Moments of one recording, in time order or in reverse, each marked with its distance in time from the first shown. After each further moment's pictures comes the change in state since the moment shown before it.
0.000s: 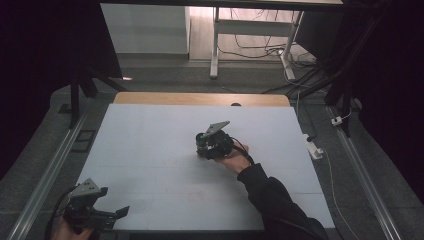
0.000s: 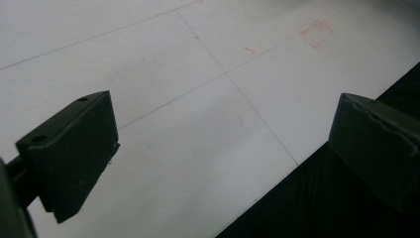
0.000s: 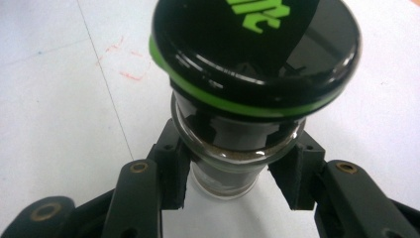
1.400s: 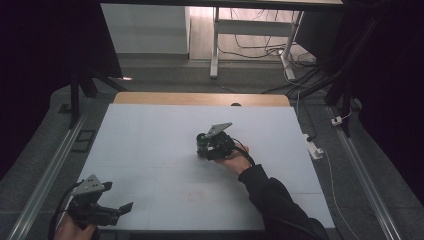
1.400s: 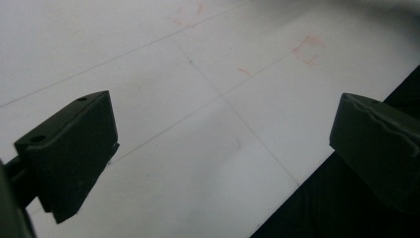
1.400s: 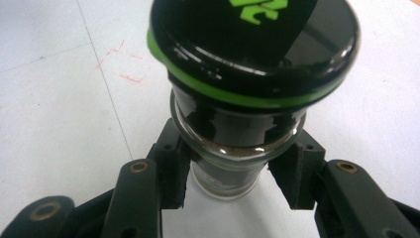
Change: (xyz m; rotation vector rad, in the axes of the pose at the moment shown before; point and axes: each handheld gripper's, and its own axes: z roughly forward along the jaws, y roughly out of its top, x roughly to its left) left arm -0.001 0.011 0.007 -0.053 -0.026 0.062; right arm -0.001 -0.007 0.001 -0.036 0.008 0.030
